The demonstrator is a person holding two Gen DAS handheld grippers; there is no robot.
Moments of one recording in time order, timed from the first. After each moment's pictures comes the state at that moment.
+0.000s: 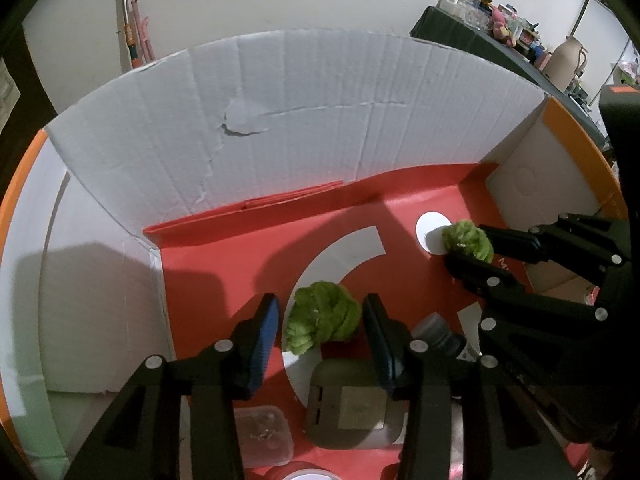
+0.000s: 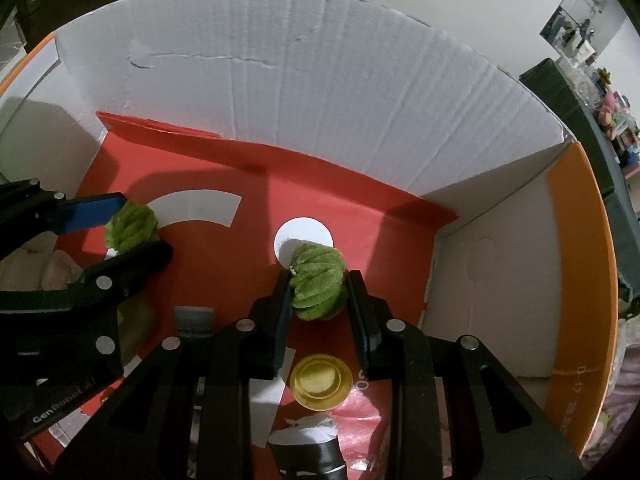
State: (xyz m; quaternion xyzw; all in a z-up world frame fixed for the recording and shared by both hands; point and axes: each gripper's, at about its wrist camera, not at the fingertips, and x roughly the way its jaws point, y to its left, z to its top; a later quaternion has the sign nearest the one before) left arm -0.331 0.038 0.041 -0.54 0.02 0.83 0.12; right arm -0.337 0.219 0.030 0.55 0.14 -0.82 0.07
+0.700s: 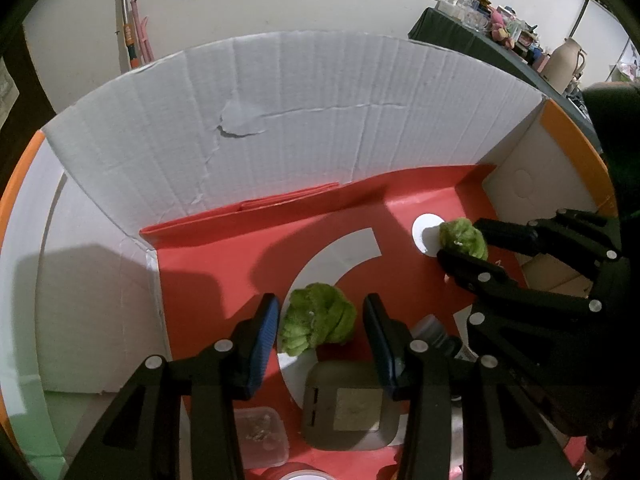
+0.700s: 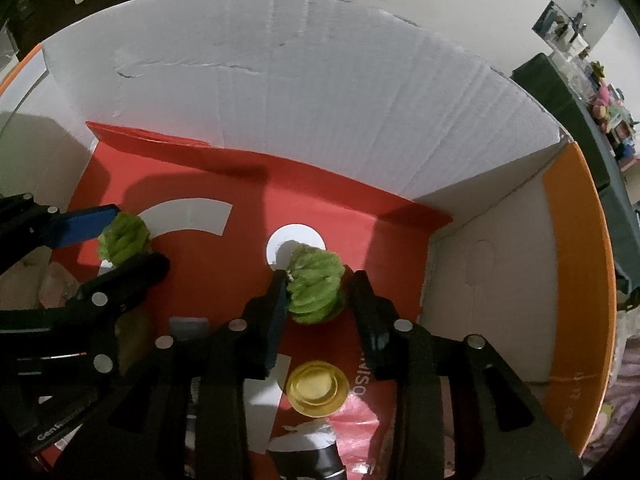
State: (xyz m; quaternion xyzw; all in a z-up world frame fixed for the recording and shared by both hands) left arm -0.336 0.038 0.041 -0.54 0.01 0.83 0.12; right arm -0.357 0.203 0.030 0.55 0.13 -0.82 0.06
